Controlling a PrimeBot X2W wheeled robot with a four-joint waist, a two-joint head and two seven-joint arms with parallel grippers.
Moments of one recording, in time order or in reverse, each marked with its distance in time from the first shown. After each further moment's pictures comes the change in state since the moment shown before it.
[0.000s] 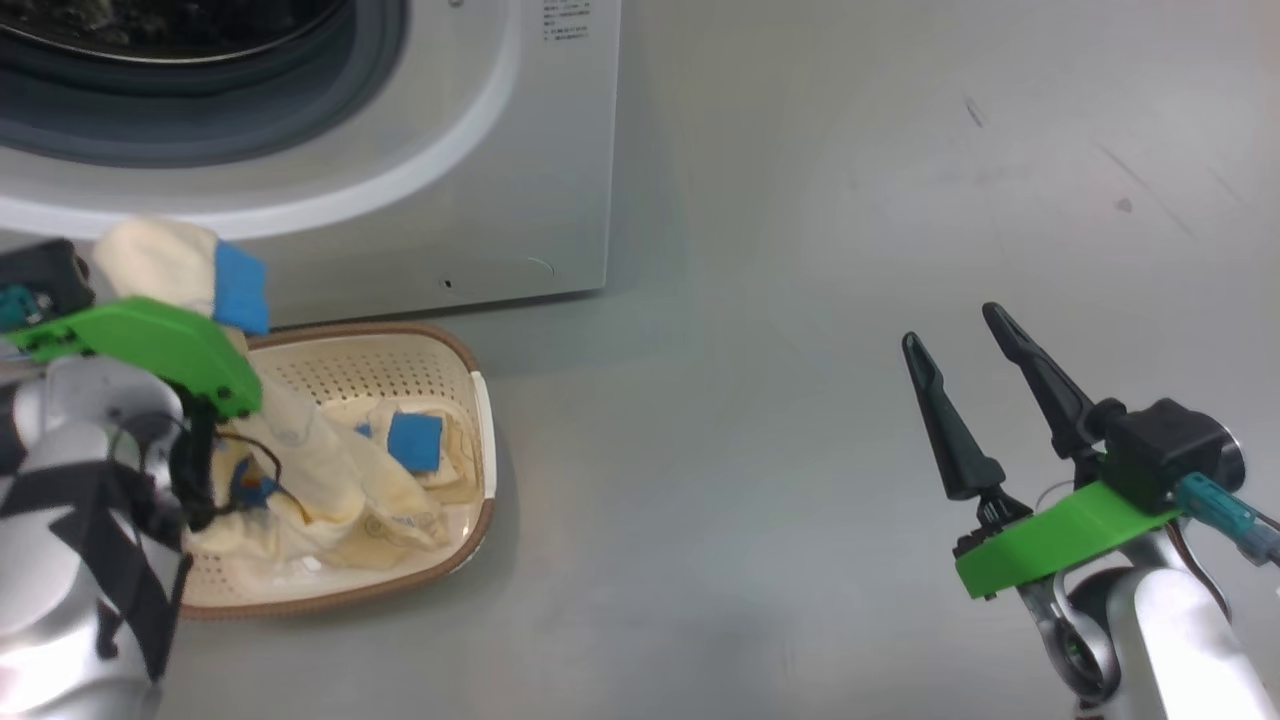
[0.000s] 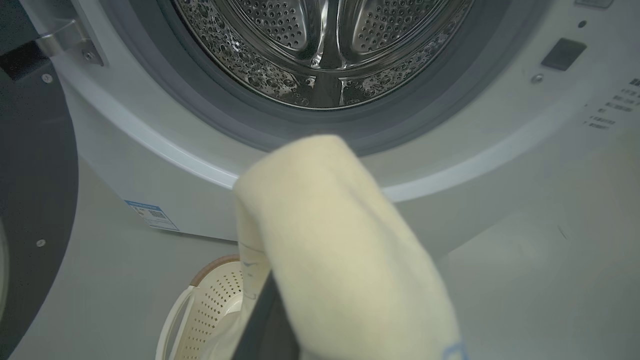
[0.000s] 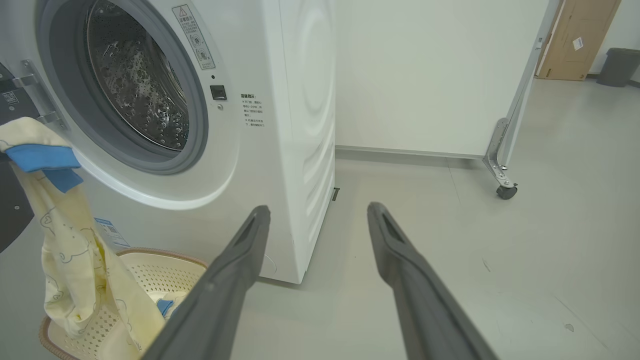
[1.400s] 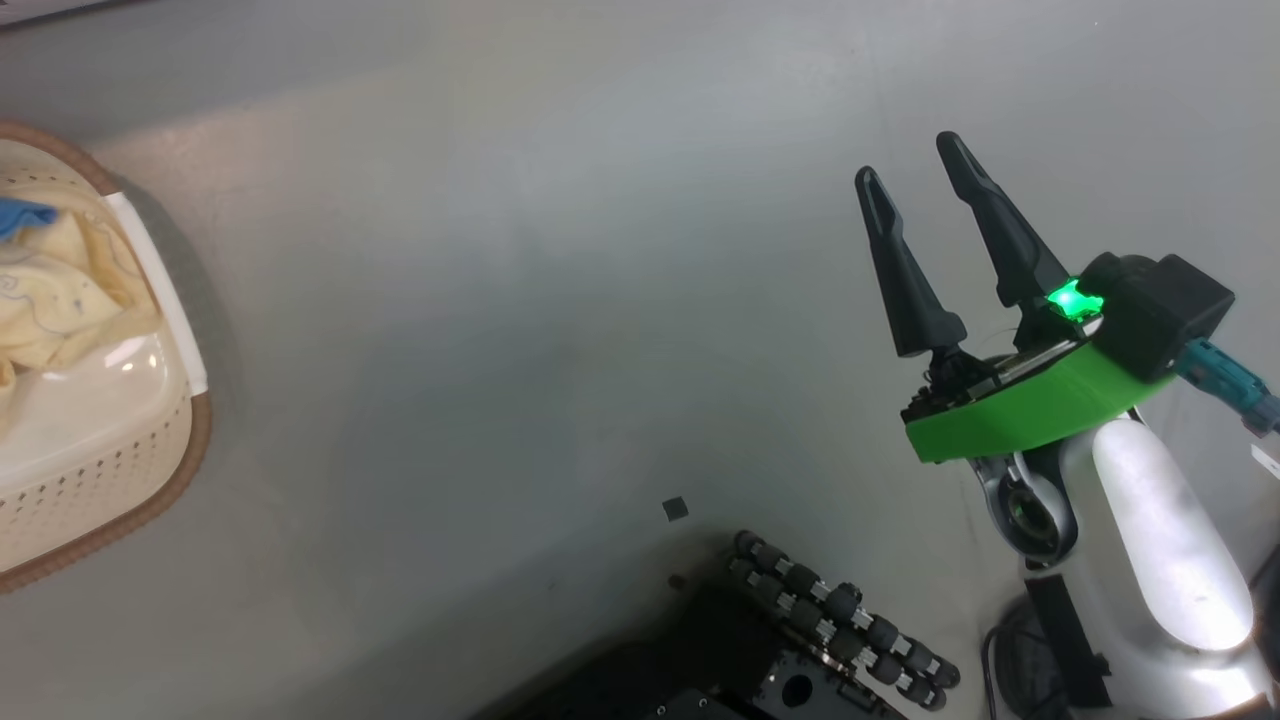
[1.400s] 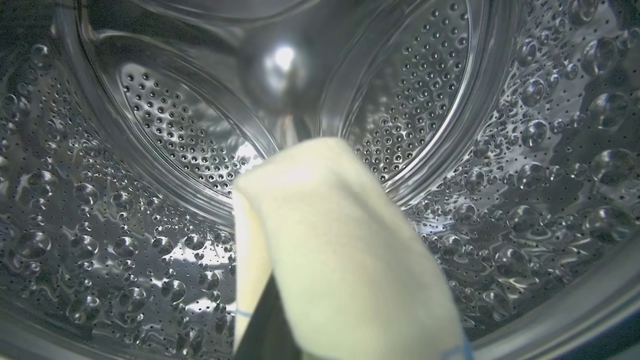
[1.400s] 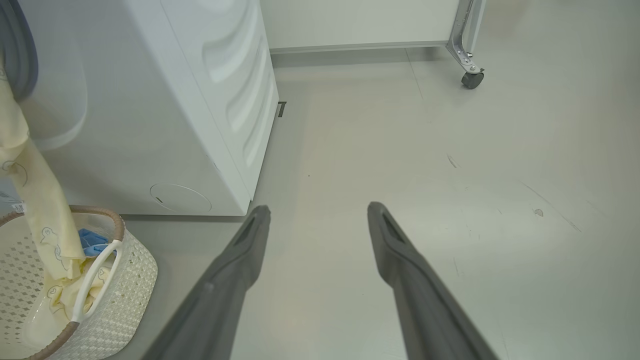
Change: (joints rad) left arm -0.949 0.385 -0.052 0.163 0.211 -0.102 -0.067; right arm -0.295 0.002 0.123 0.143 0.180 0.000 -0.145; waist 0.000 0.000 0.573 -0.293
